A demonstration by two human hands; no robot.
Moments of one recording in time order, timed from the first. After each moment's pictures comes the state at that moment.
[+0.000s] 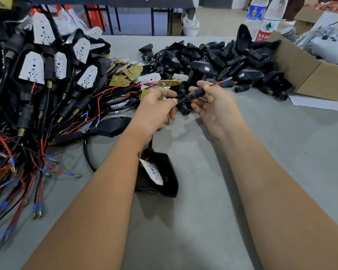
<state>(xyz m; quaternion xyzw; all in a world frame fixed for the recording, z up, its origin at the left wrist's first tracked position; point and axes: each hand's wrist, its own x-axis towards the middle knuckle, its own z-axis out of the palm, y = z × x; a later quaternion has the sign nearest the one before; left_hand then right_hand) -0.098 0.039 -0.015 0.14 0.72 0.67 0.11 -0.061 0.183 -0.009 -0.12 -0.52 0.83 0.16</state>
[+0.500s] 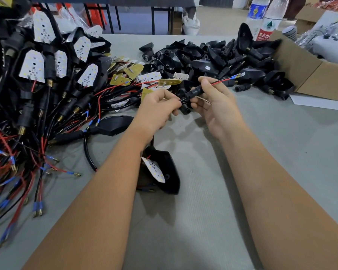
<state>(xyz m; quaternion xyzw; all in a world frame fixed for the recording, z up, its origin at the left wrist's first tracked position) -0.099 0.038 -0.018 0.15 0.72 0.67 0.10 -0.059 0.180 -0.010 -0.10 -0.54 0.81 0.19</state>
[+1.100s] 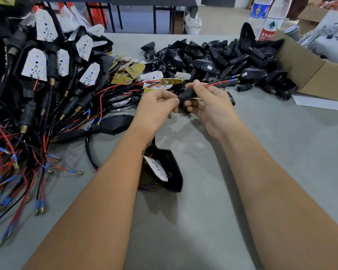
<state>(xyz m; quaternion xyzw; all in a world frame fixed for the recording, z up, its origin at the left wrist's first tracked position) -0.100 0.040 -0.021 0.13 0.72 0.68 0.05 -0.060 0.172 -0.012 -0.05 -0.60 0.78 0.14</state>
